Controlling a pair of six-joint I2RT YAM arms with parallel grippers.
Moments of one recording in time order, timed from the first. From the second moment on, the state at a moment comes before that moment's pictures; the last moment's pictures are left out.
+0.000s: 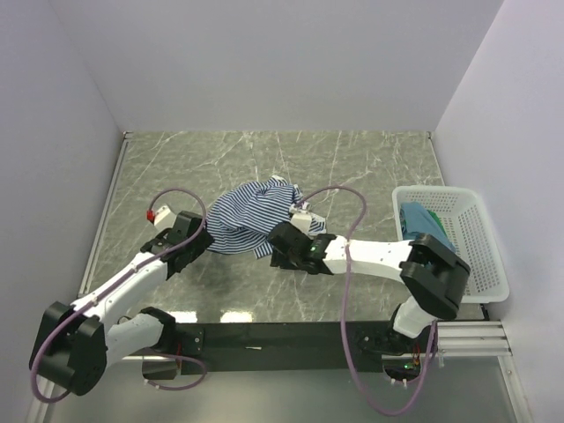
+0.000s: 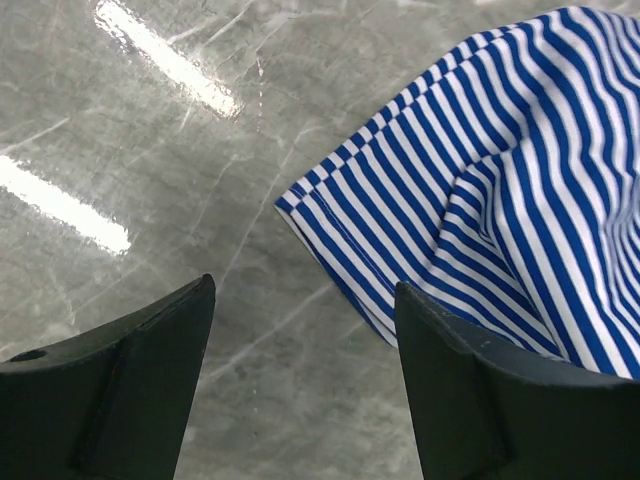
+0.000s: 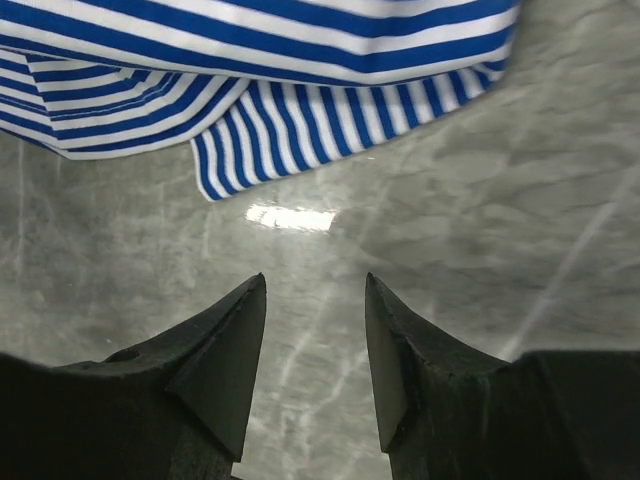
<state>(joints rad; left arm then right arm) -0.41 1.04 0.55 -0.45 -0.44 -1.06 1.02 1.58 0.91 -0.29 0.33 1.00</state>
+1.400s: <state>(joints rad) -0.35 1.35 0.61 -0.29 -0.46 -1.05 1.05 1.87 1.11 -0.32 0.54 1.24</state>
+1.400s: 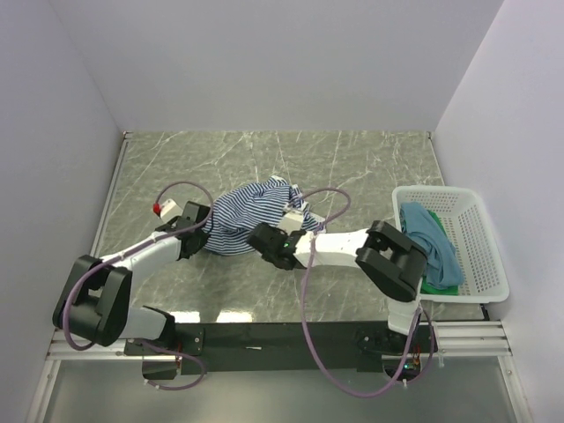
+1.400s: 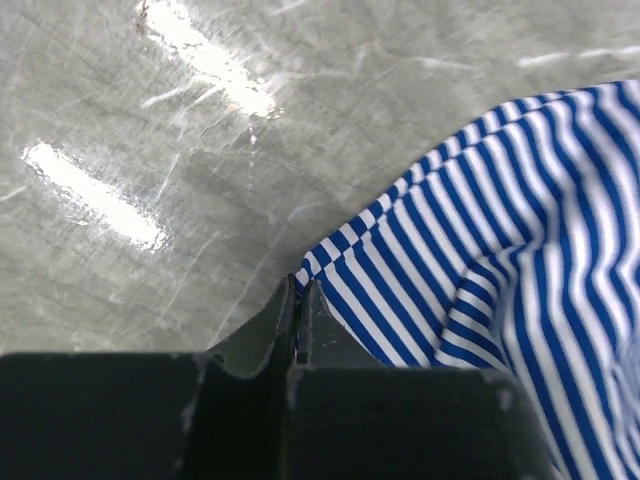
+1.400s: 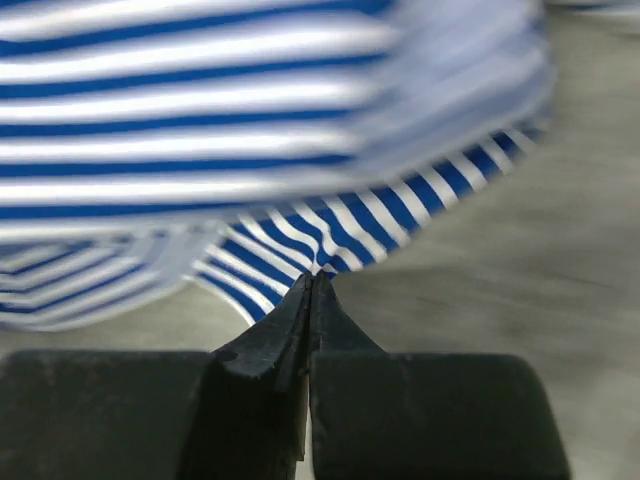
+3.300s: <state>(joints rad) -0.18 1.47 1.88 -0.09 -0.15 -0.74 0.29 1.67 2.20 -0.45 -0.05 0.49</state>
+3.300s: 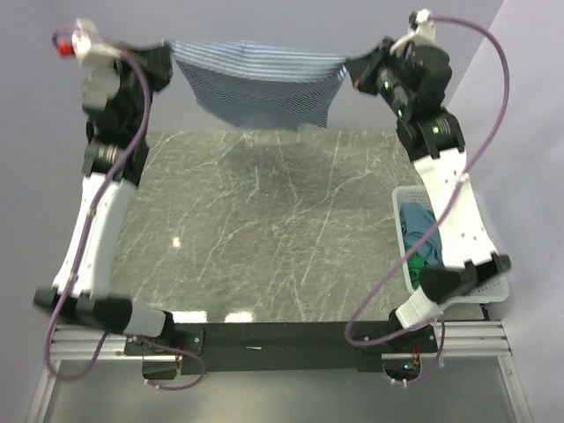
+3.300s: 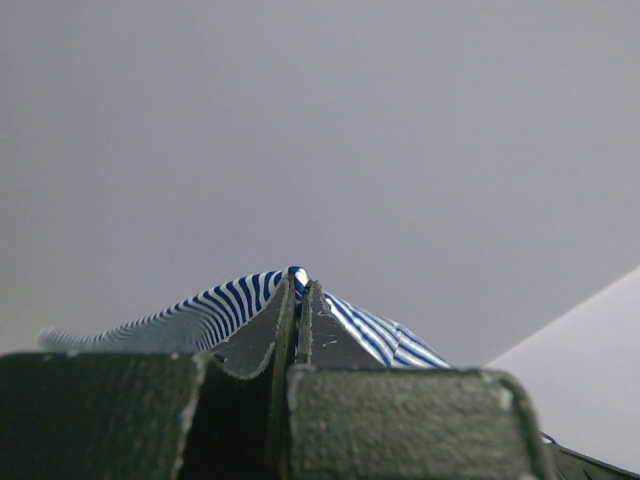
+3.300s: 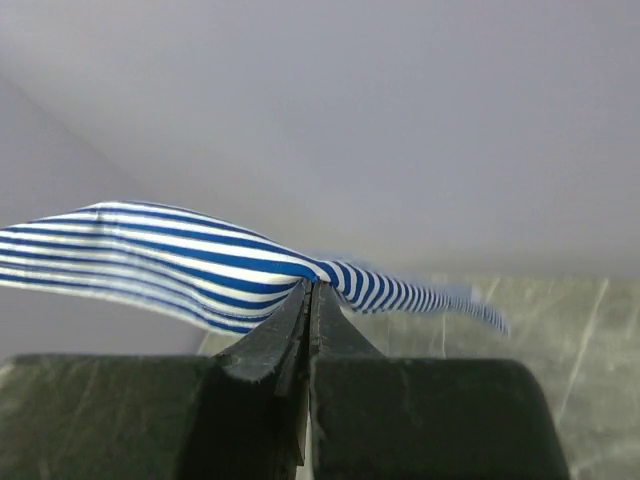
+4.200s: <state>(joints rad) -0.18 0.65 0.51 -0.39 -0.02 -0.98 0.43 1.00 0.62 -0.41 0.05 0.60</state>
